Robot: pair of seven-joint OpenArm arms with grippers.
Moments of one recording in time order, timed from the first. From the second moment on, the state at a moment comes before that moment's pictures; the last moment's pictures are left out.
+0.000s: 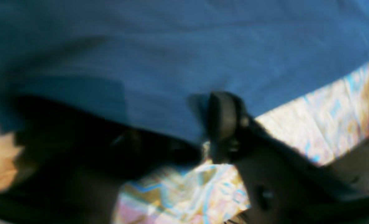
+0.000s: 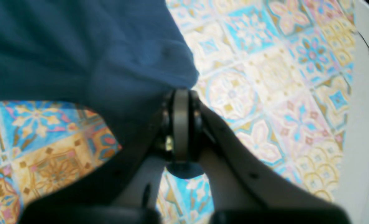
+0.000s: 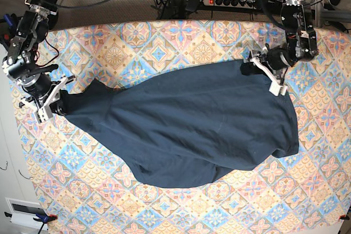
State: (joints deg) left arm 12.0 -17.8 -13.4 90.6 -45.3 -18.9 62.0; right arm -4.9 21.8 27.8 102.4 26.2 41.3 -52.0
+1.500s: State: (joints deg) left arm 33.0 -19.0 -35.1 97.5 -62.1 -25.9 70.1; right arm -4.9 22.0 27.8 102.3 26.0 41.3 -51.9
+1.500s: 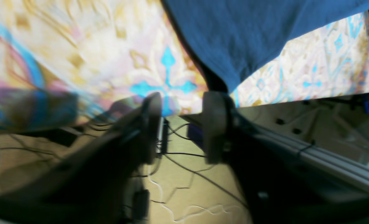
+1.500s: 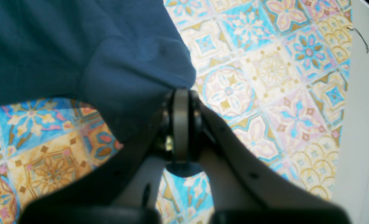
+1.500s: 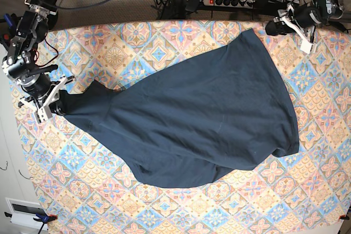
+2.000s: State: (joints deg) left arm 28.3 -10.9 -33.7 97.5 -59.9 -25.4 73.5; right arm -4.9 22.0 27.8 102.3 26.0 41.3 -51.9
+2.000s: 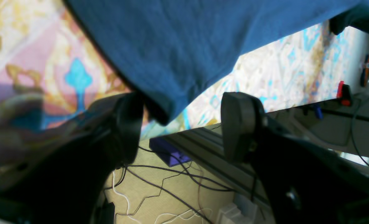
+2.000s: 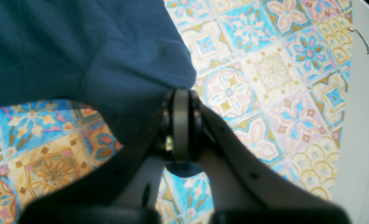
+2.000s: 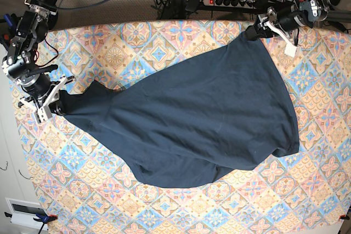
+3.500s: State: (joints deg) left arm 22.3 -12.5 -49.7 102.2 -63.2 -25.6 74.9; right arm -5.1 22.0 27.9 102.6 26.4 41.4 -52.1
